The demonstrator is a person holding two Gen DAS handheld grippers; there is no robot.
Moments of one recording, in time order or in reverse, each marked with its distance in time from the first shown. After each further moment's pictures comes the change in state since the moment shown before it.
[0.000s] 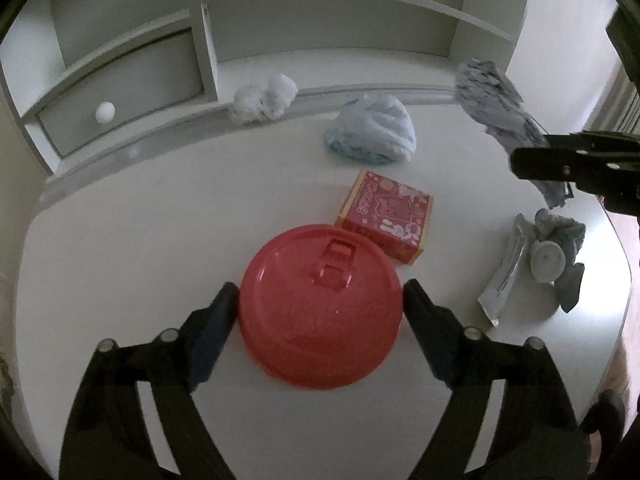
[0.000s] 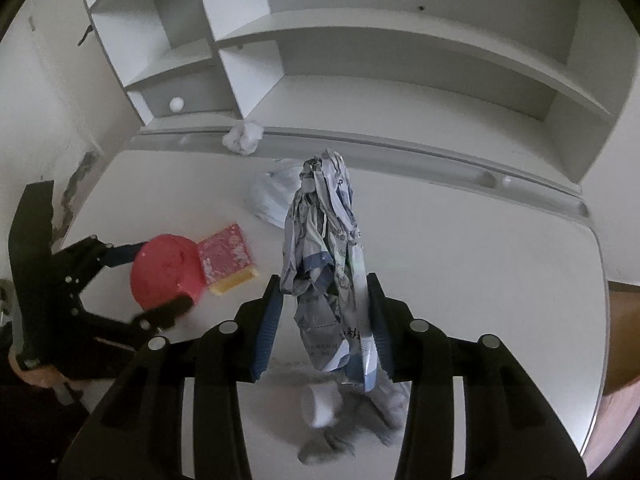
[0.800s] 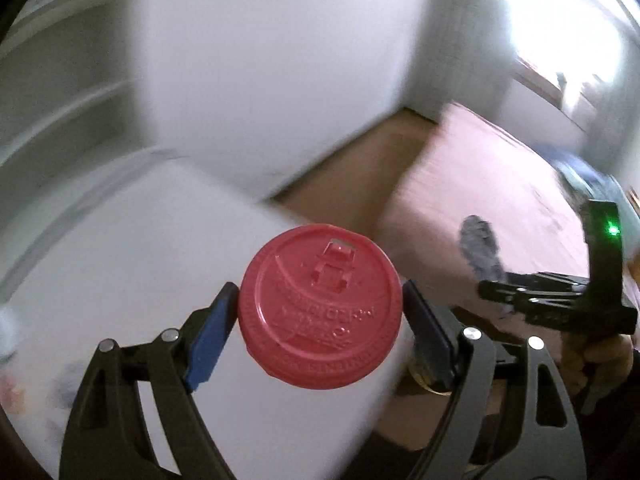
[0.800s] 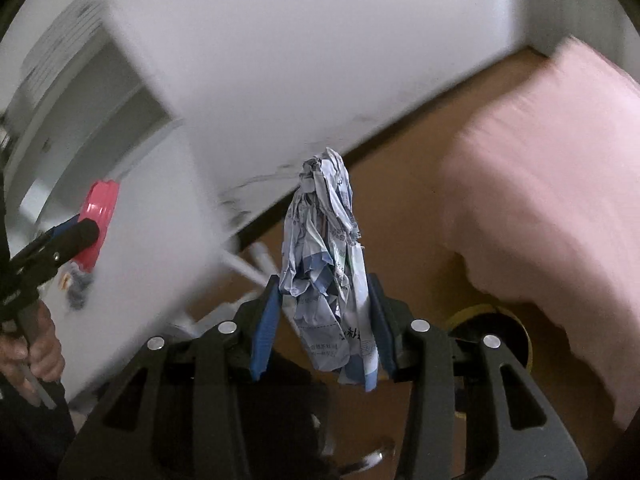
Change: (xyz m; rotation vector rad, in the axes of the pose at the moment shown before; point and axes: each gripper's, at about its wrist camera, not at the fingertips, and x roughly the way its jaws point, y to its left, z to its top) left arm -0.038 -0.429 -0.008 0.565 -0.075 -0.570; right arm -0.215 -0.249 -0.390 0.886 -0.199 -0.342
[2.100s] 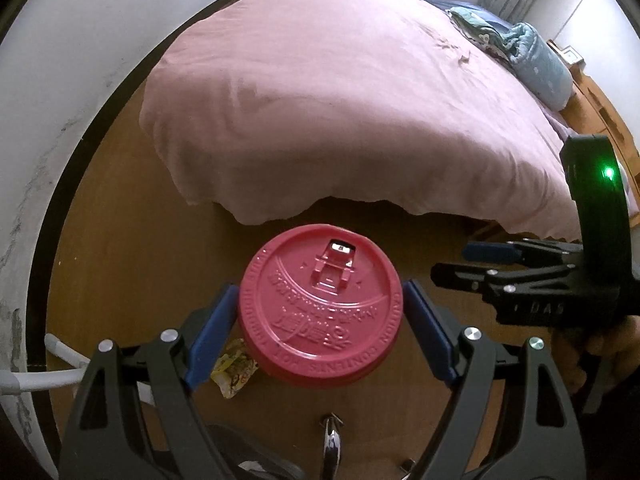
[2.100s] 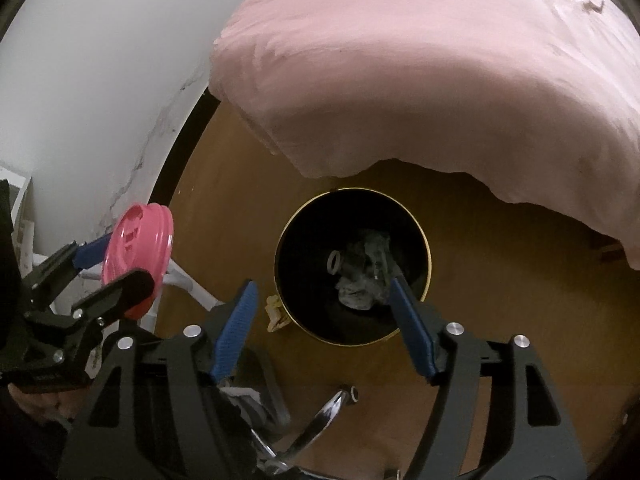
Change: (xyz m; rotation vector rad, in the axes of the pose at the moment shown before) left arm 0.279 -0.217 -0.069 0.277 0.401 -0.288; right arm 0.039 -0.245 -0.111 0.440 0.163 -0.162
